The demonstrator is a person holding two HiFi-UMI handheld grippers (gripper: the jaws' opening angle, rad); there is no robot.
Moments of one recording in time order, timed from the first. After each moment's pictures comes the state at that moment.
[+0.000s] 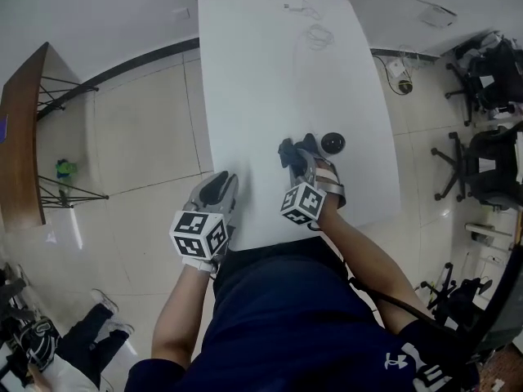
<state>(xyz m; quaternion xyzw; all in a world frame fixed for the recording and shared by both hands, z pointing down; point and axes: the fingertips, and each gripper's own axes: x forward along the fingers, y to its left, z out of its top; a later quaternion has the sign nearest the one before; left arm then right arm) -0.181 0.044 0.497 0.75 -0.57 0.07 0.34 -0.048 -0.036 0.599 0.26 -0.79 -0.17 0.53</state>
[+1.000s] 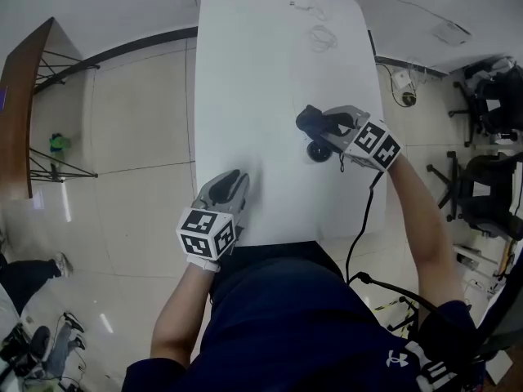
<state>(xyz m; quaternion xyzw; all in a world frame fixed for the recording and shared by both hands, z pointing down) -0.111 0.020 0.497 0.73 -0.58 0.04 0.36 0.000 -0.139 0.513 -0.02 -0.91 -0.01 0.41</state>
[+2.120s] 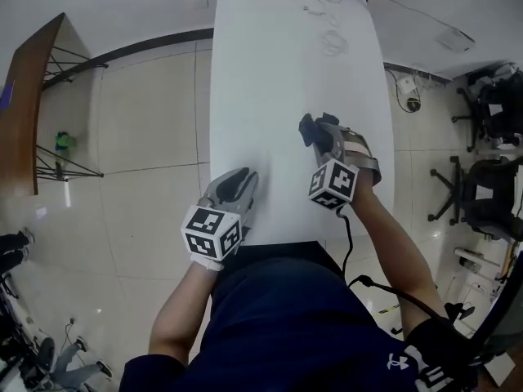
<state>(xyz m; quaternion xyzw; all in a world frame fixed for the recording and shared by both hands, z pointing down) -0.130 0.029 0.474 0.75 -0.57 0.03 0.34 -0.032 -0.107 0.521 0.17 -0.77 -0.28 0.54</state>
